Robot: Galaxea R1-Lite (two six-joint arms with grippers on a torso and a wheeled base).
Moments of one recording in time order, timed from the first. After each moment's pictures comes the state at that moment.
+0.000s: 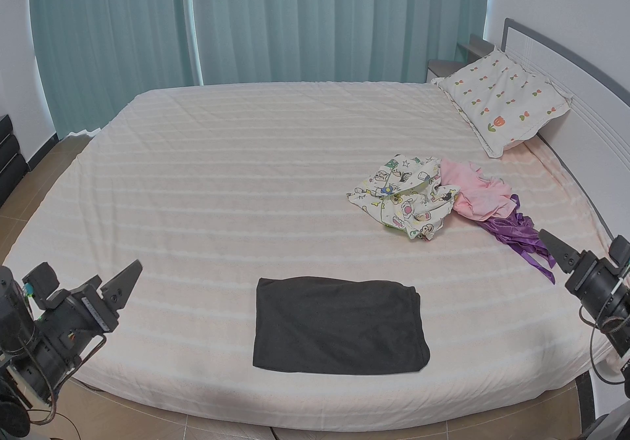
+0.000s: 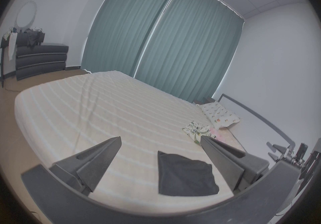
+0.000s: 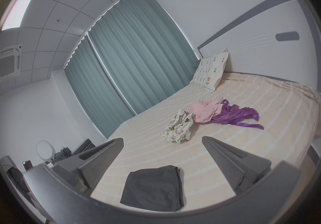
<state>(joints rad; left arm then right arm) -0.33 1.22 -0.09 -0.95 0.22 -0.47 0.17 1.36 -0.03 -1.28 -0.01 0.54</state>
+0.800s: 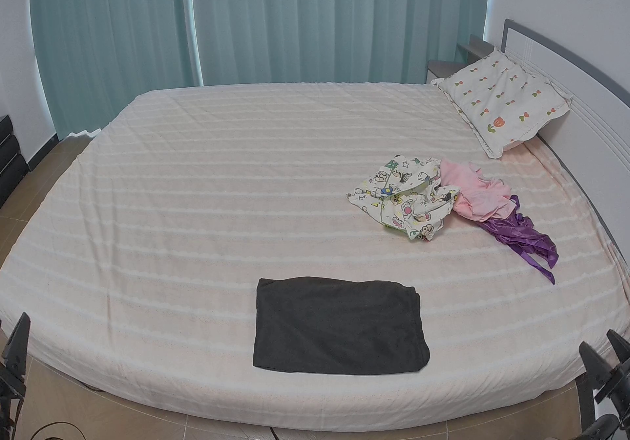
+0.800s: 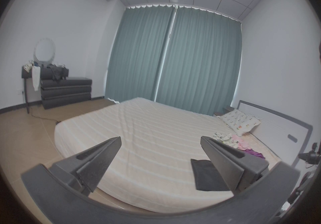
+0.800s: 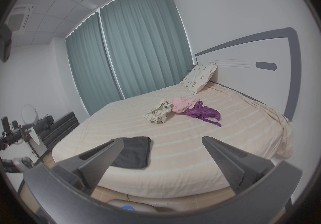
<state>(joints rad) -0.25 0.29 -0.24 -0.02 0.42 -0.25 0.09 0.36 -0.03 -0.17 -0.02 0.26</state>
